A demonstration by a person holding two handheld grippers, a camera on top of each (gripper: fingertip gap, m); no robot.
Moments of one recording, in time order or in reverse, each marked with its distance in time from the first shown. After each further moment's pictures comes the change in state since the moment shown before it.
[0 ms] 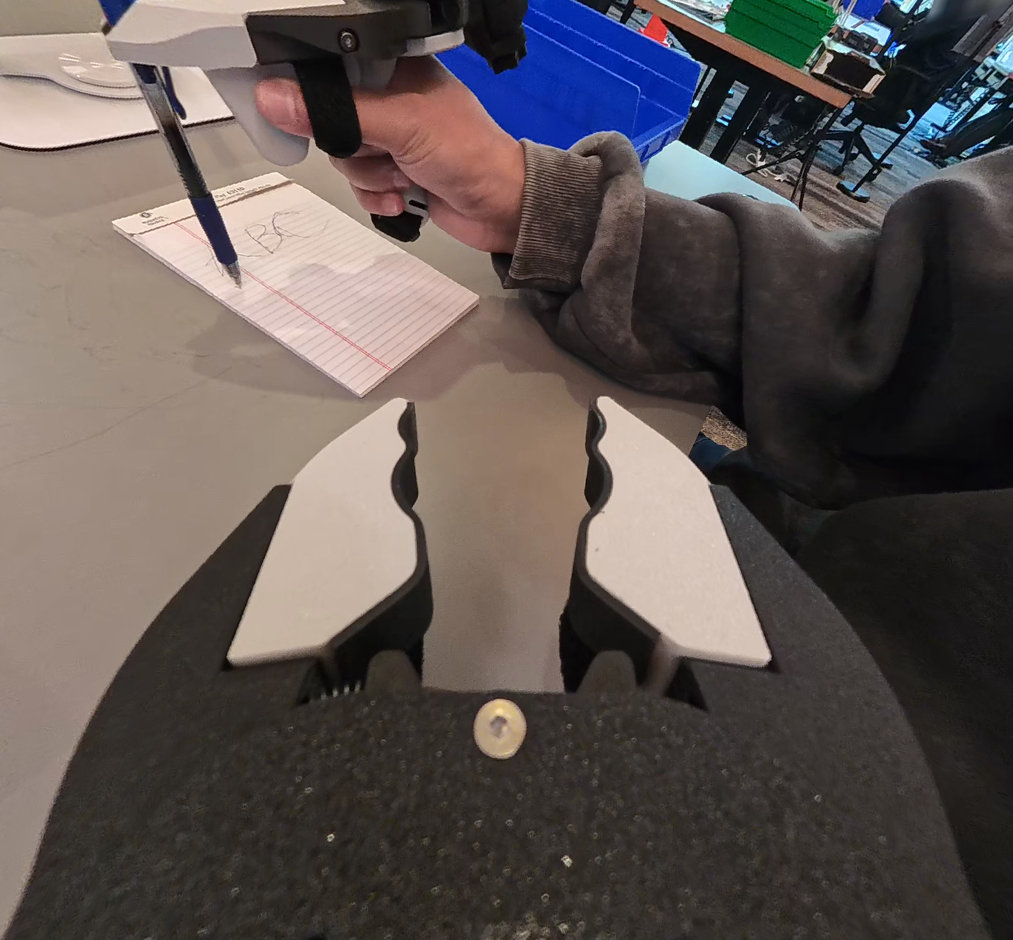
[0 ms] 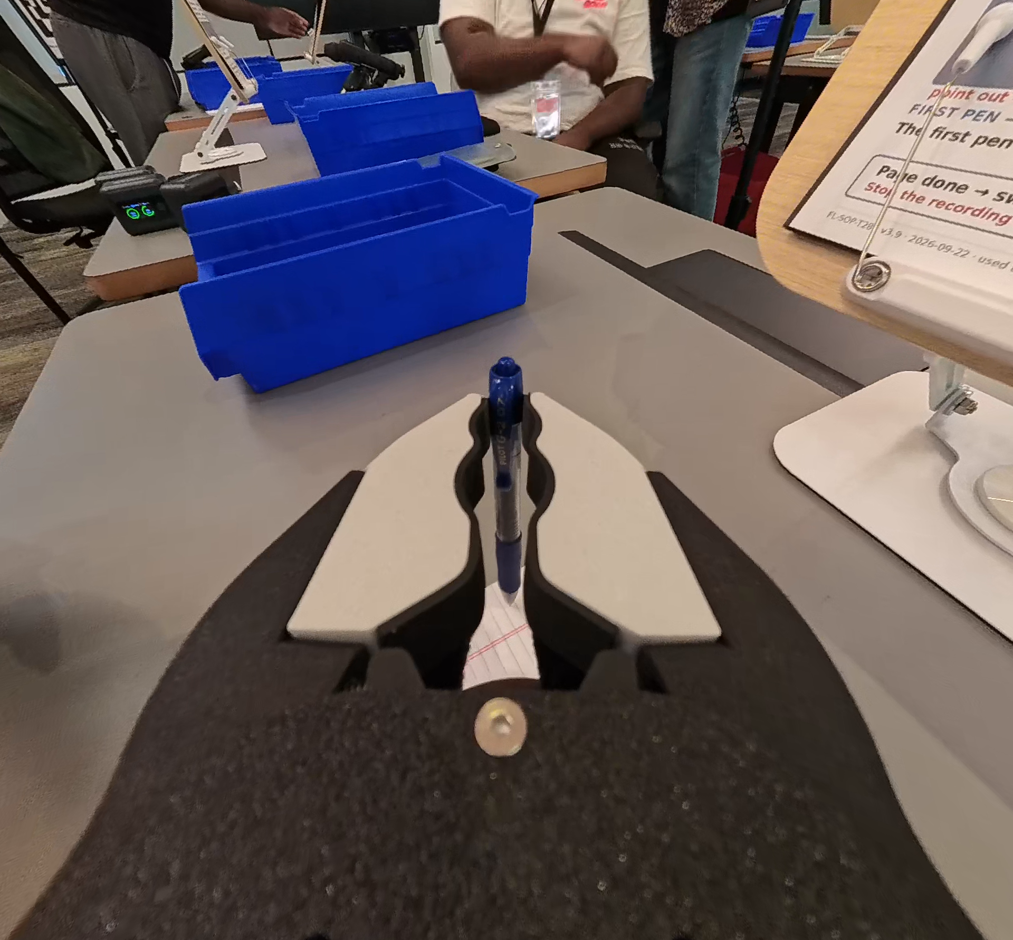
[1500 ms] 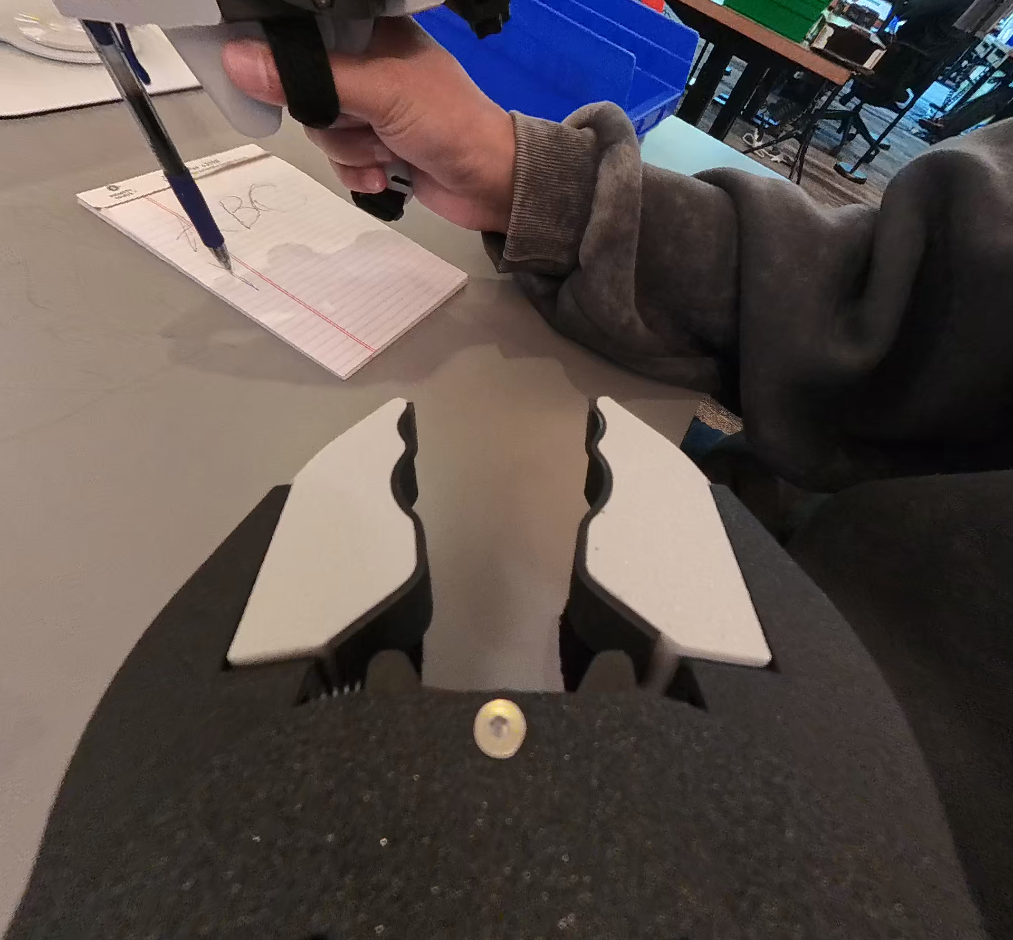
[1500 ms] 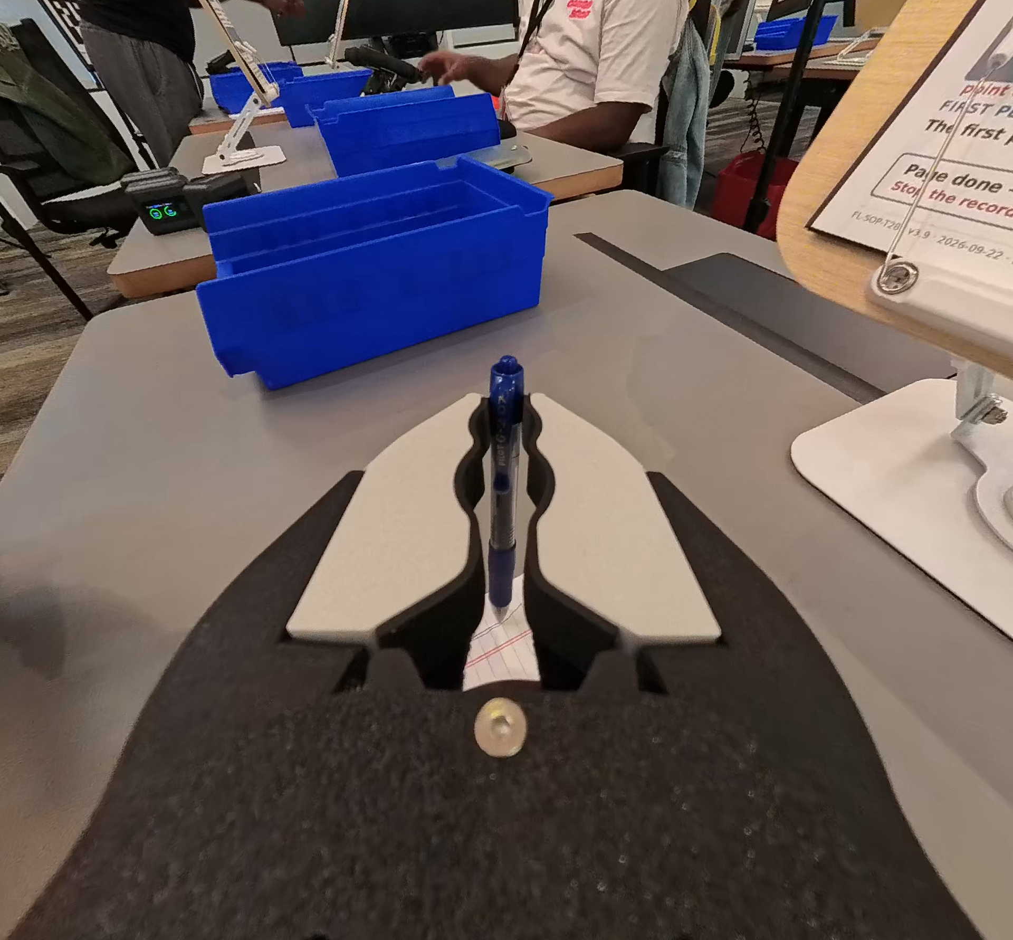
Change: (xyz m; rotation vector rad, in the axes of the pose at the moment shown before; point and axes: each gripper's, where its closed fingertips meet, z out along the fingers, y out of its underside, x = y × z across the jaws) left arm 0.005 0.010 0.003 -0.031 0.013 -0.002; right arm -0.004 0.001 0.002 0.006 -0.032 -0.001
